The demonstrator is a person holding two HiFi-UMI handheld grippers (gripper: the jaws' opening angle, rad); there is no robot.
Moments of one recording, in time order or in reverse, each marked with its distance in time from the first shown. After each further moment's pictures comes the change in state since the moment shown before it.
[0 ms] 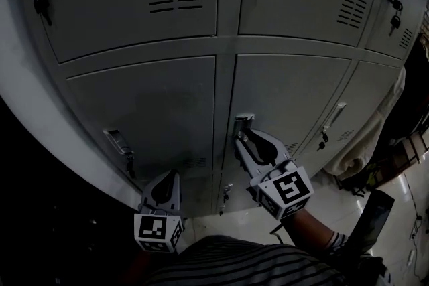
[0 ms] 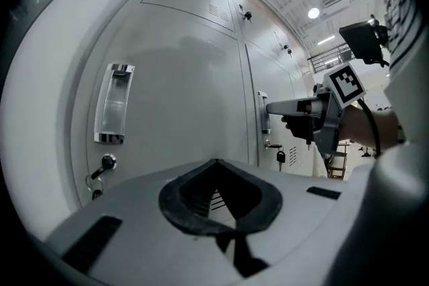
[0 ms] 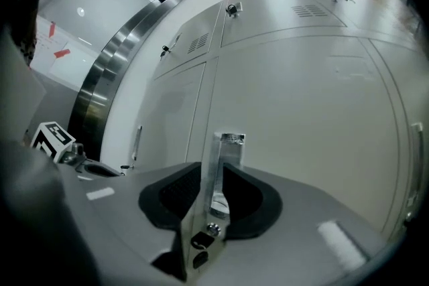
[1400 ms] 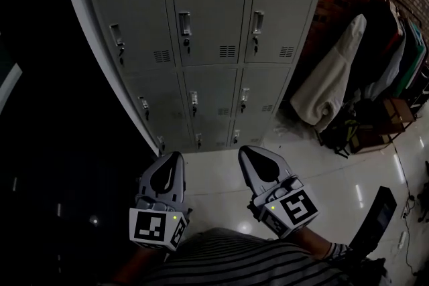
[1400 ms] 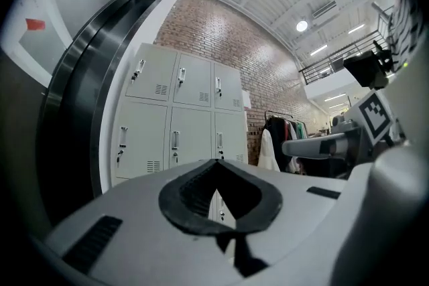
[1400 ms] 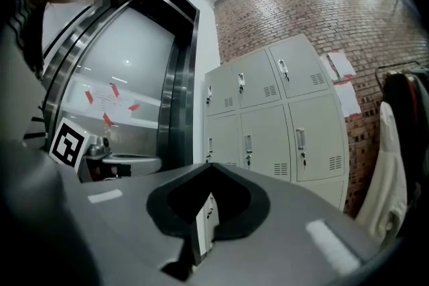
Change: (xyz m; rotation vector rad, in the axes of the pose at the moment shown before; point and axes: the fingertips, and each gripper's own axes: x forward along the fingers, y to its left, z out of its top) left arm -0.337 -0.352 0.036 0.008 -0.113 0.025; right arm -0.492 0.140 0.002 0.152 -0.011 0.084
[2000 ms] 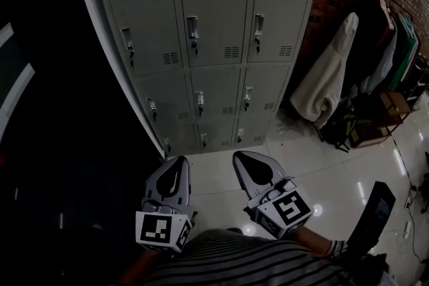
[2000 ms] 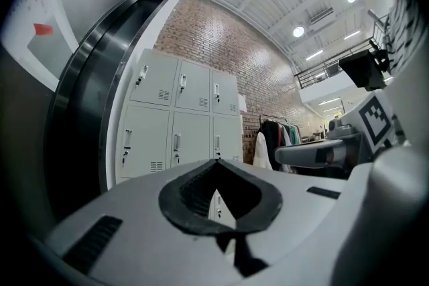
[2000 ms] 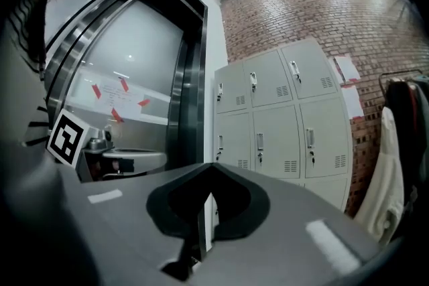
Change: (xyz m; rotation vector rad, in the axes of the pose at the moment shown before) left arm -0.063 0.013 0.012 -0.013 -0.014 -0.033; right arm -0.007 0.079 -0.002 -0.022 0.029 0.006
